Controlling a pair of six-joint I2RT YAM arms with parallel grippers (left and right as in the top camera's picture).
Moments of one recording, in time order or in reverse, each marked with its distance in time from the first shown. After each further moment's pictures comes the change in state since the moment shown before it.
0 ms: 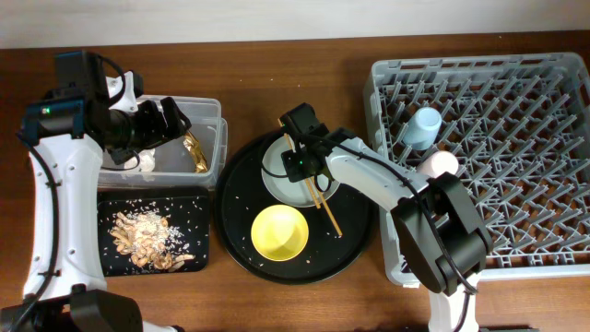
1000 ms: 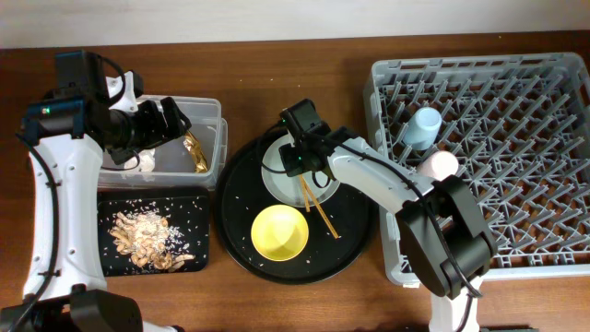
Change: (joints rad) left arm 0.000 0.000 0.000 0.000 0.000 0.000; right arm 0.000 -0.023 0.001 0.049 0.000 -0.002
